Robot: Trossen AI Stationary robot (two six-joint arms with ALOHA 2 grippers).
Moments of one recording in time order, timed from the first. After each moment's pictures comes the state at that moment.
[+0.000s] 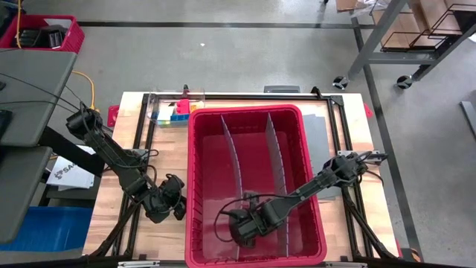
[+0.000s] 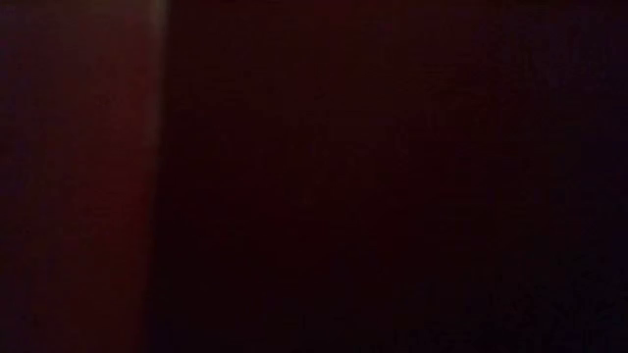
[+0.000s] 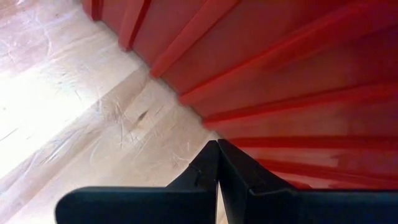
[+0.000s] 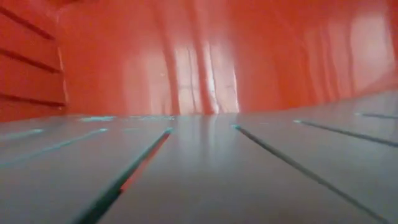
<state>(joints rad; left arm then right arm) -0.83 1.27 0.64 -0.42 -0.51 -1.56 0.52 2.26 1.96 -0.96 0.22 0.58</state>
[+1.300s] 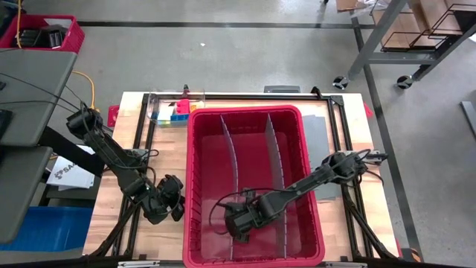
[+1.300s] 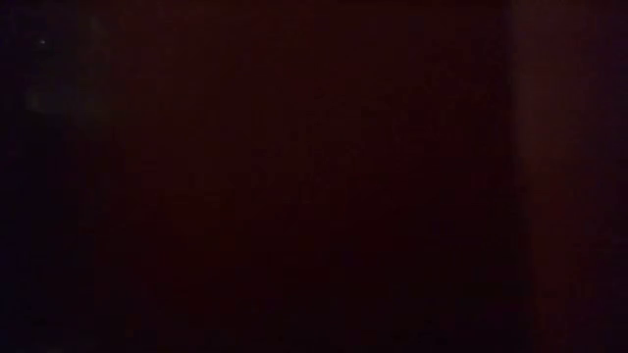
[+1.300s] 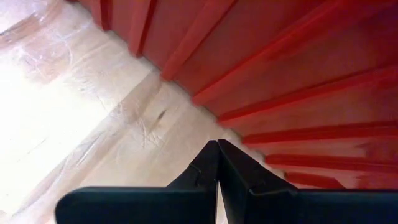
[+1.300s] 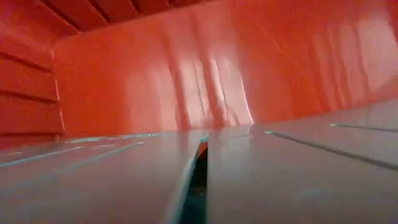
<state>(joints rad) -0.85 1.27 0.64 -0.48 -0.52 -1.50 0.48 2.23 1.95 -0.87 0.21 0.60</state>
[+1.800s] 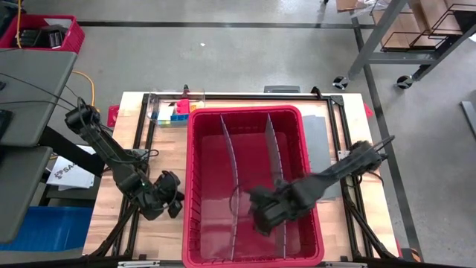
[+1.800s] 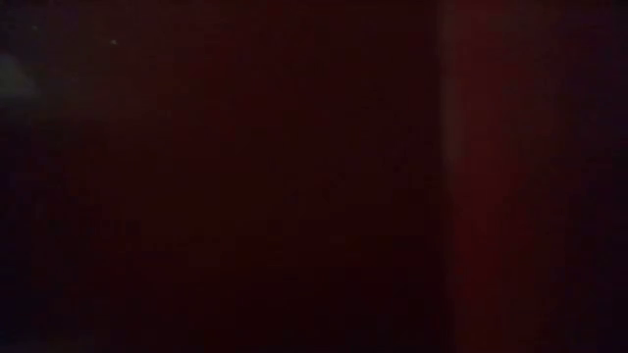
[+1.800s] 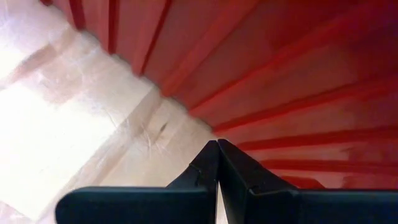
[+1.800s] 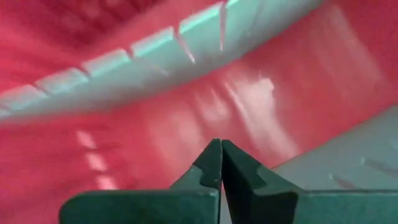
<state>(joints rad) -0.85 1.17 0.64 -0.54 -0.55 -1.45 0.53 1.94 1.95 -1.22 0.23 0.97</state>
